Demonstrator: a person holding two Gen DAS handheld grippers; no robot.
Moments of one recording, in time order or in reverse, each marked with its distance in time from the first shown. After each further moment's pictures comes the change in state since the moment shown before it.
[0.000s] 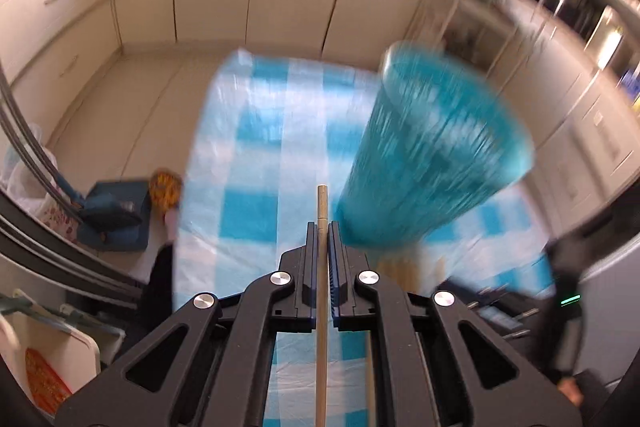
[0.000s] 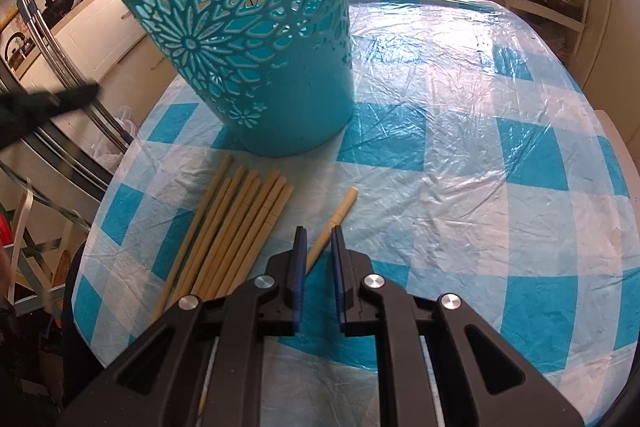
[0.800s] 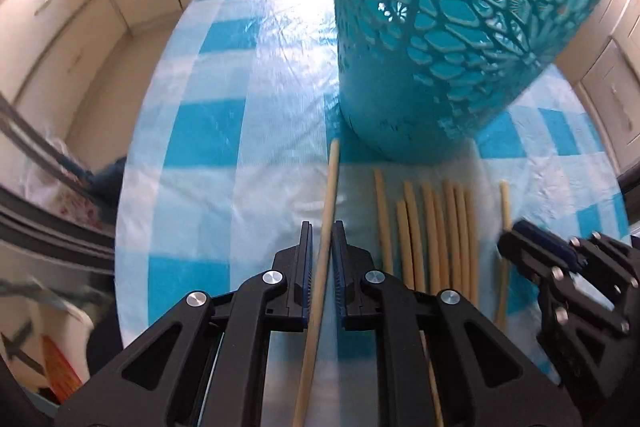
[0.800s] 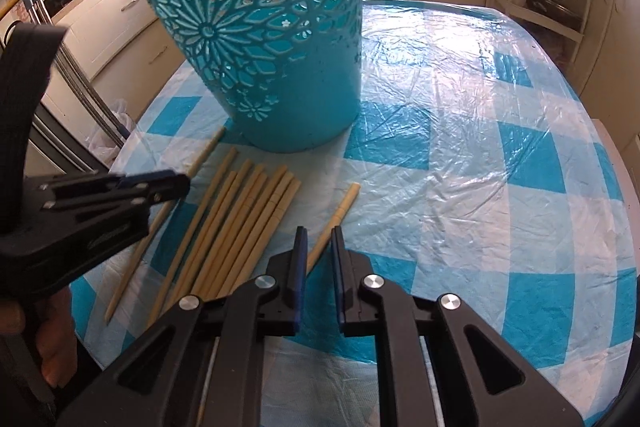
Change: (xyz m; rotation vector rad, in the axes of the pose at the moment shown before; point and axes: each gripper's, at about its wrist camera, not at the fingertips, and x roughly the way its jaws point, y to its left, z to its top) left arm 0.111 -0.051 -0.075 0.131 0.250 0.212; right arm -0.003 0.012 -0.007 -0.034 0.004 -0.049
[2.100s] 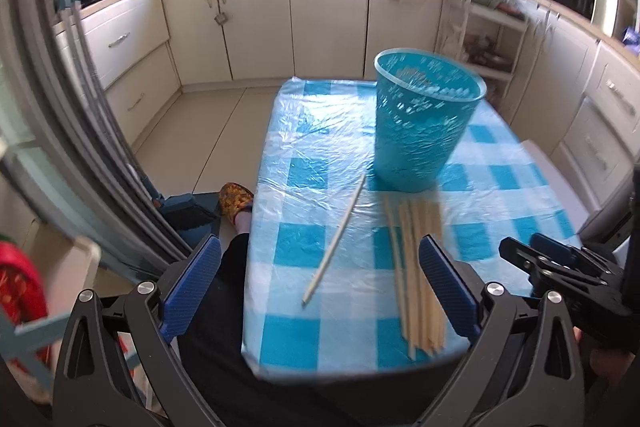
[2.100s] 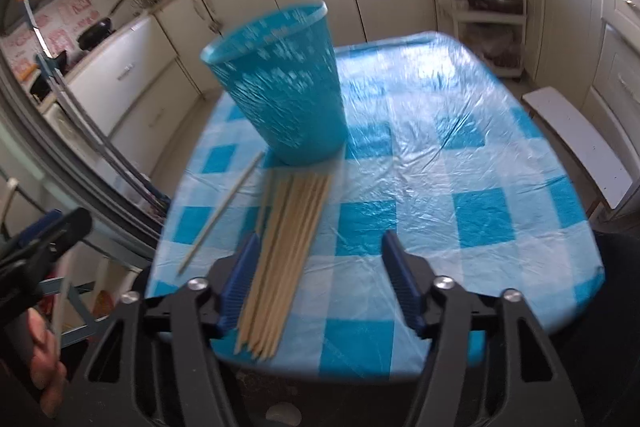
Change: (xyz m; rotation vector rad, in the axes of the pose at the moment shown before) left arm -0.167 0.039 -0.076 -0.066 -0.313 0.064; right arm -0.075 0.019 -0.029 0.209 -0.115 0.011
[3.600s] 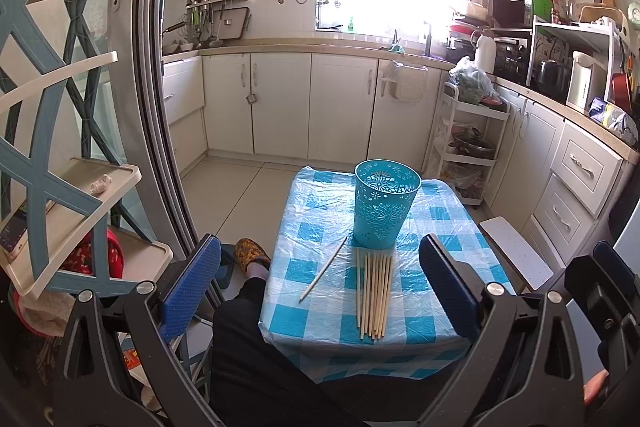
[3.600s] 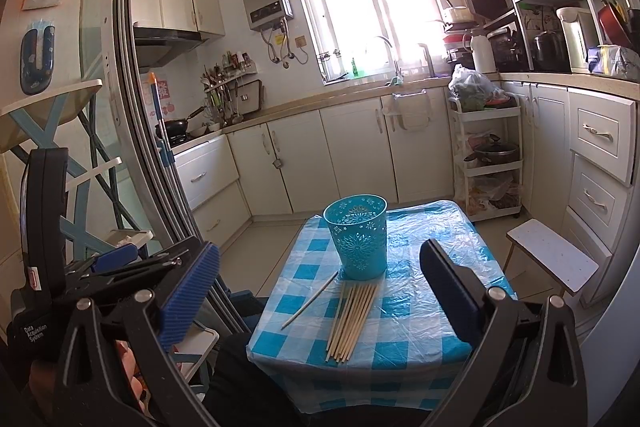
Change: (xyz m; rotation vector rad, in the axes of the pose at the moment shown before) left arm -0.231 -0.011 -0.038 -0.108 -0.321 0.023; right arm -0.269 0.086 -0.076 -0.149 -0.581 0.094
